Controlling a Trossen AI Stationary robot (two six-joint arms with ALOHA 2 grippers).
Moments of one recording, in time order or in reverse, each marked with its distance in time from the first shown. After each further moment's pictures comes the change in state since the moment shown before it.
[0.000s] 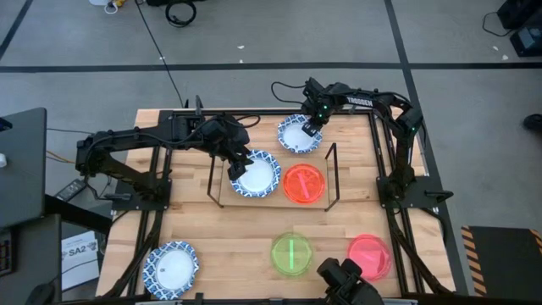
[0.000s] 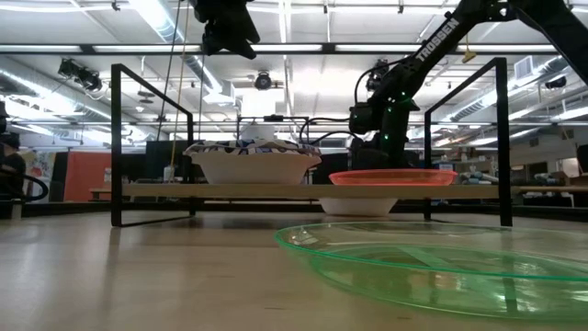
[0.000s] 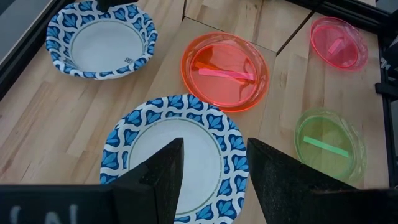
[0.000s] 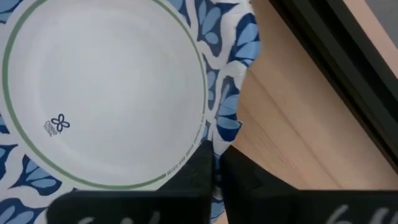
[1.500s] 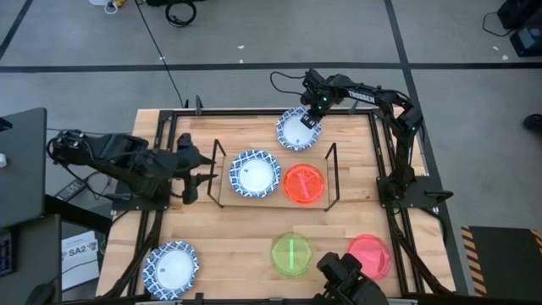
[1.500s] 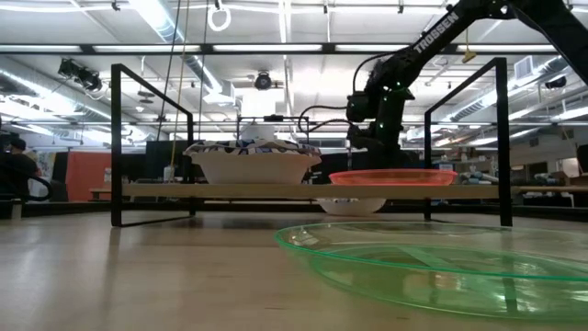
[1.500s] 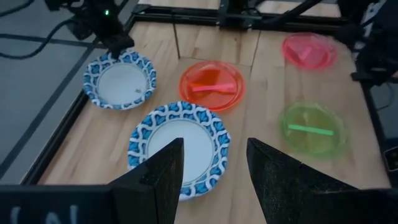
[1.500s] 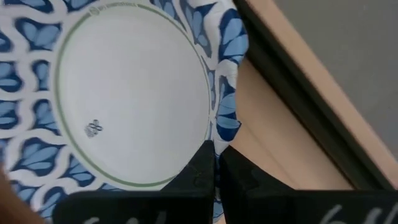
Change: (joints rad) left arm -0.476 -0.338 -0.001 -0.209 -0.486 -0.096; right arm -0.010 0.000 0.121 -0.085 0.008 0.000
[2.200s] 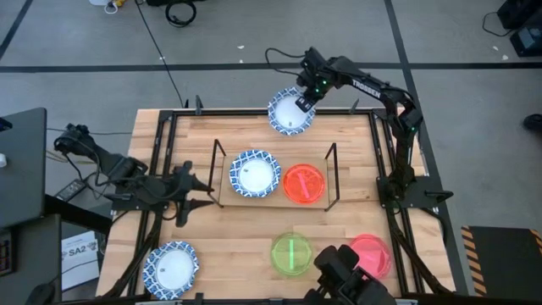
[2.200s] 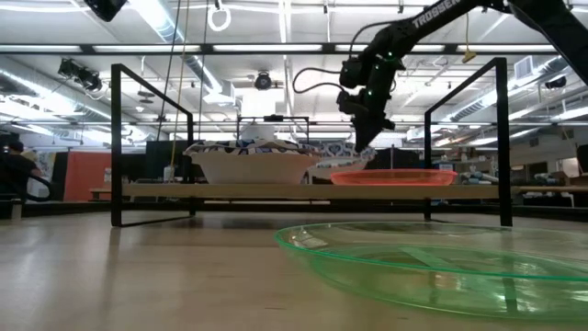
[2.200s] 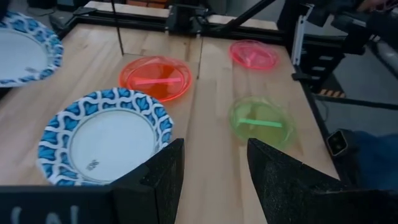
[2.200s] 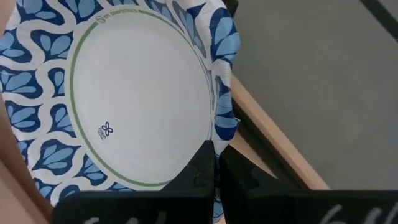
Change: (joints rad) left arm -0.248 -0.252 -0.524 0.433 -0.064 -0.109; right arm 0.012 0.000 0.301 -0.152 -0.001 0.006
